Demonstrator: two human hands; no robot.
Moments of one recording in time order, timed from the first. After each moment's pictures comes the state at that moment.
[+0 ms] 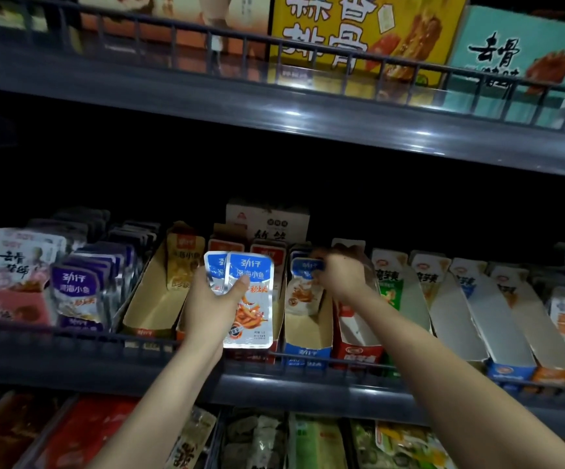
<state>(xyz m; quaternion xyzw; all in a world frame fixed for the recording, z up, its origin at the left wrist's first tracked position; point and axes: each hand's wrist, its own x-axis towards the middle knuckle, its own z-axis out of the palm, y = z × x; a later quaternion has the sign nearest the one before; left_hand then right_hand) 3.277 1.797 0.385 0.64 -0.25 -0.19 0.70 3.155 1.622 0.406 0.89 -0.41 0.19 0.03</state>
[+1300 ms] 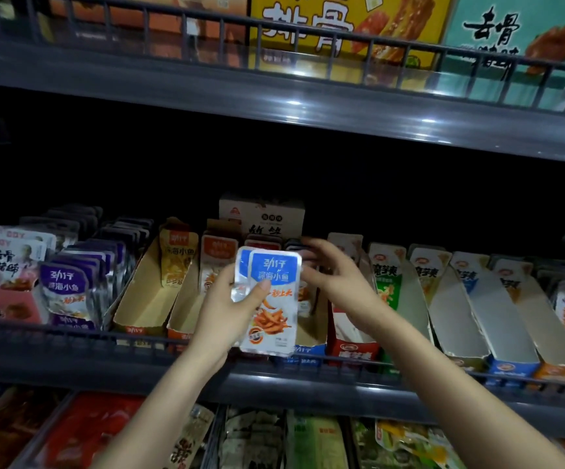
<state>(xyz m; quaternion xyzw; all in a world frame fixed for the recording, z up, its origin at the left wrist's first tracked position) 3.253 1.796 0.384 0.60 -0.37 -0.24 0.67 3.123 1.679 0.422 0.80 -0.27 0.31 -0.44</state>
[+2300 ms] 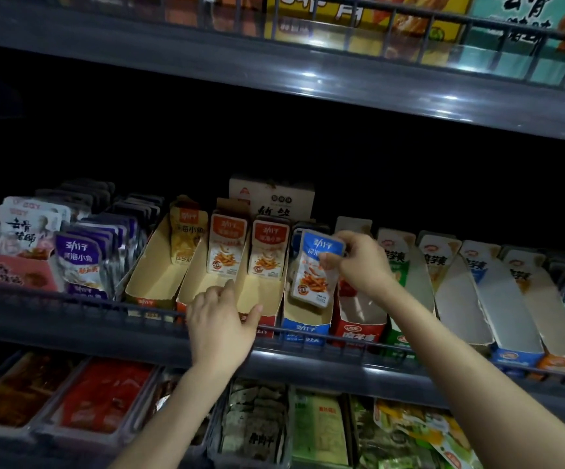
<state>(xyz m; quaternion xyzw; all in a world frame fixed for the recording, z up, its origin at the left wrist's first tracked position) 3.253 1.807 0.329 0.86 -0.40 0.07 0.29 3.117 1.648 0.410 0.85 -0.39 0.30 -0.20</state>
